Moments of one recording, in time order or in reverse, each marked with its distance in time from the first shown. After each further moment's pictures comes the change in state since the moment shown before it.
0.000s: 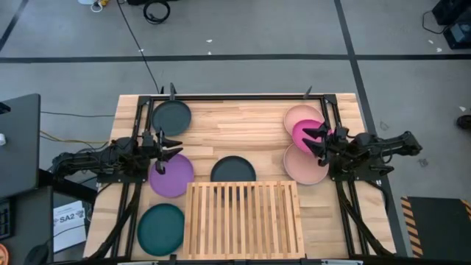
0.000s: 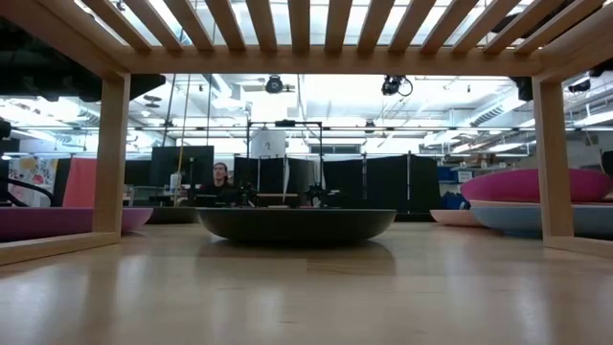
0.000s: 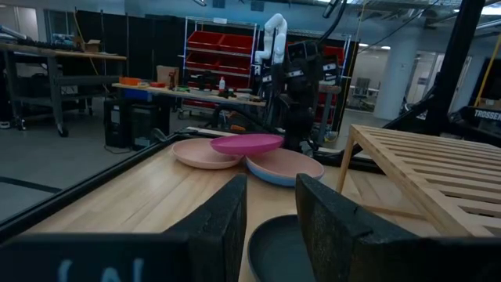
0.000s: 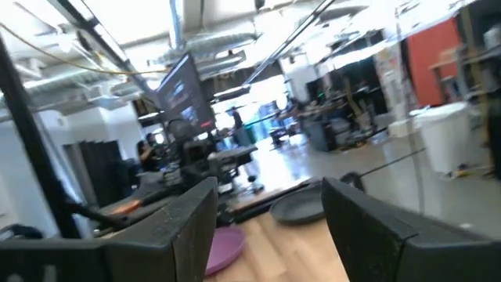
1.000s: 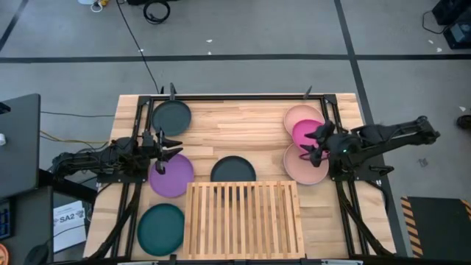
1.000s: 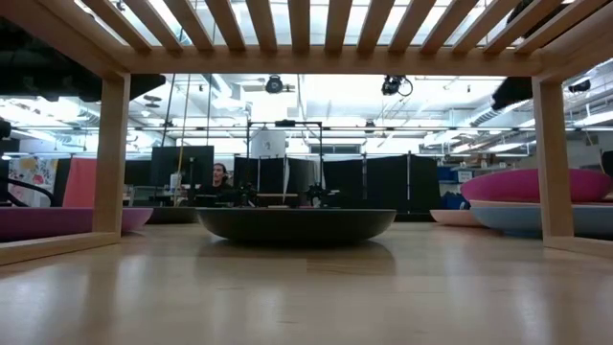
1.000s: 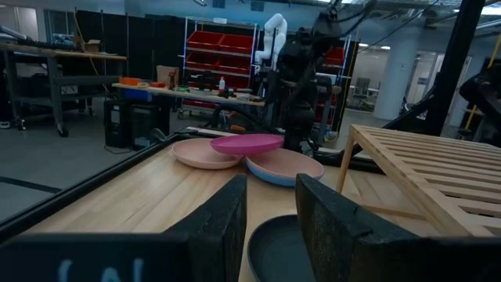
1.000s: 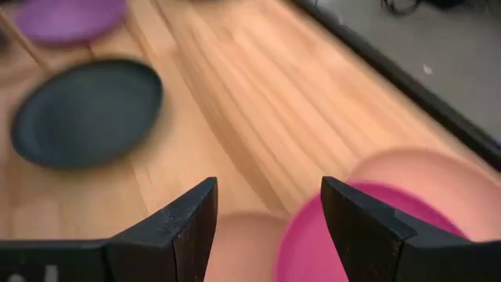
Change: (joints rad) left arm 0.000 0.000 0.000 0.000 0.000 0.000; right arm 0.000 0.535 0.521 -1.092 0.051 0.357
